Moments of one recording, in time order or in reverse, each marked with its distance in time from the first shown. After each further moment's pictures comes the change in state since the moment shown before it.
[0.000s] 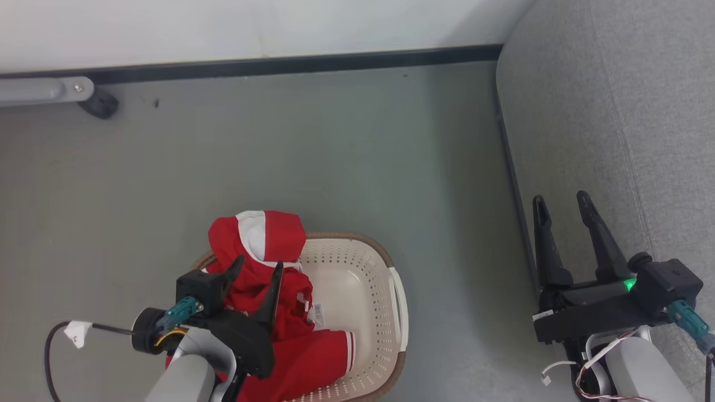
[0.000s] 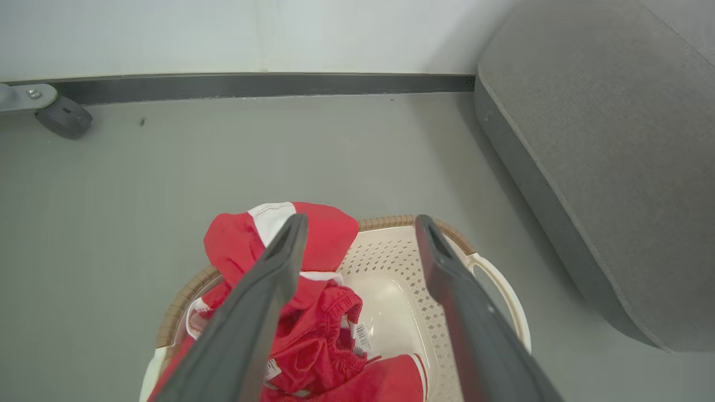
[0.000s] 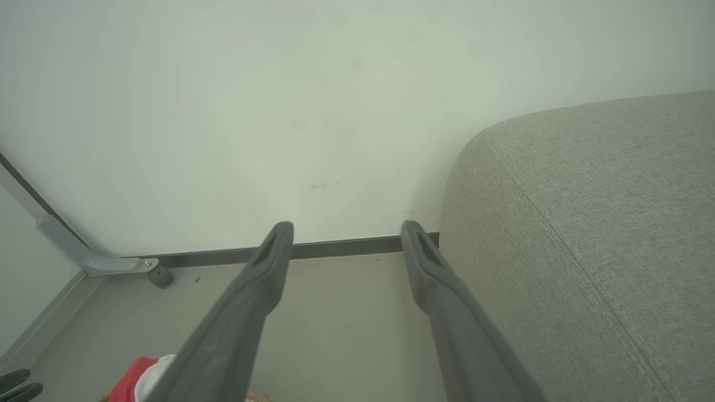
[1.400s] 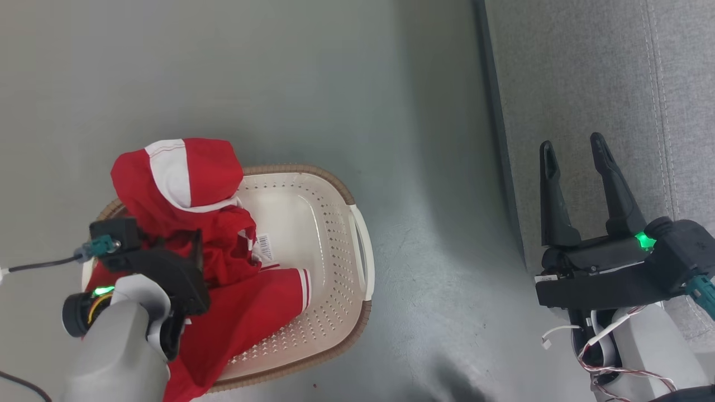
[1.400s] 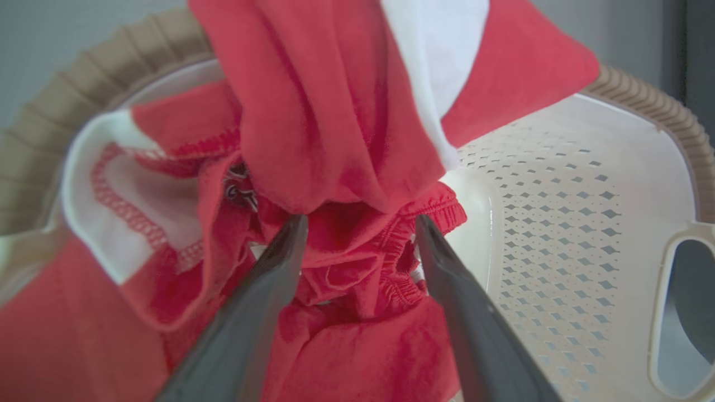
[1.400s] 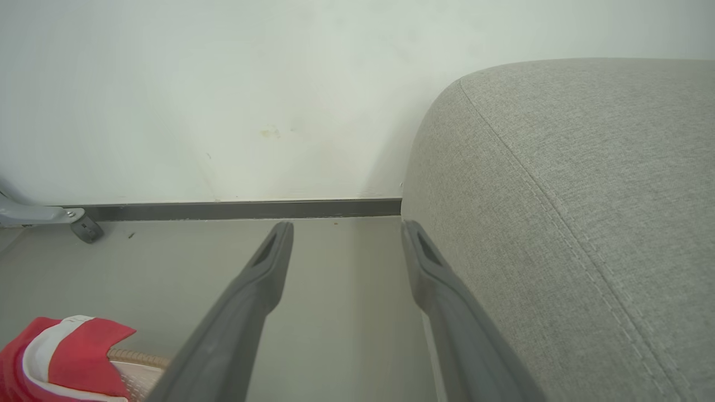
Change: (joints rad) left arm -0.284 0.018 0.154 0.416 -0.150 0.028 0.138; right arm -0.079 0.017 -0.026 -0.113 -0.083 0.010 -0.004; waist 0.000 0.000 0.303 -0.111
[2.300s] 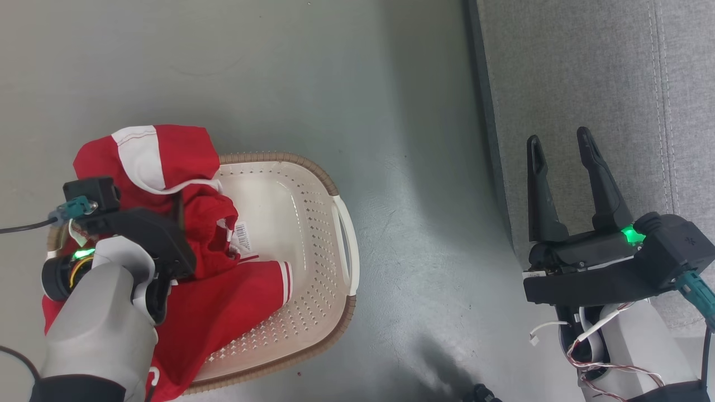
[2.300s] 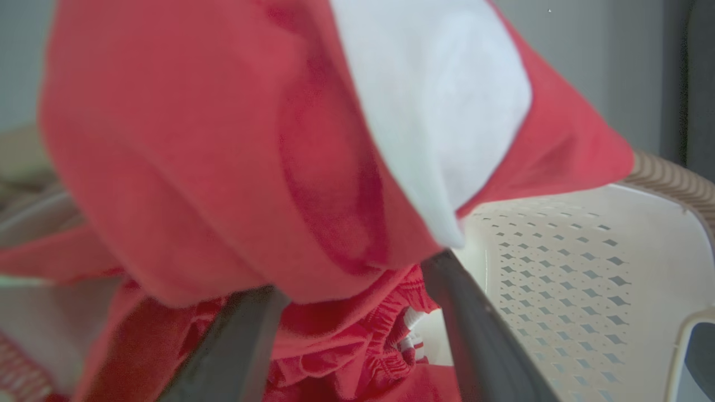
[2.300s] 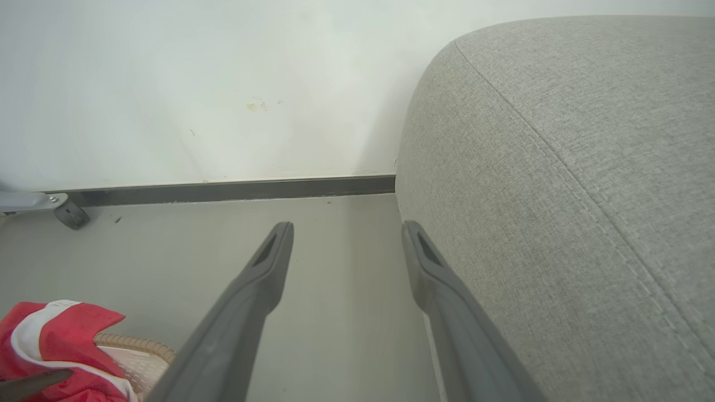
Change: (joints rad) left arm -0.127 0.016 0.007 0.062 -0.011 0.006 -0.028; right arm -0.020 0.040 0.005 0.004 -0.003 0.013 0.000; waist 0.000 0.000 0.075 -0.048
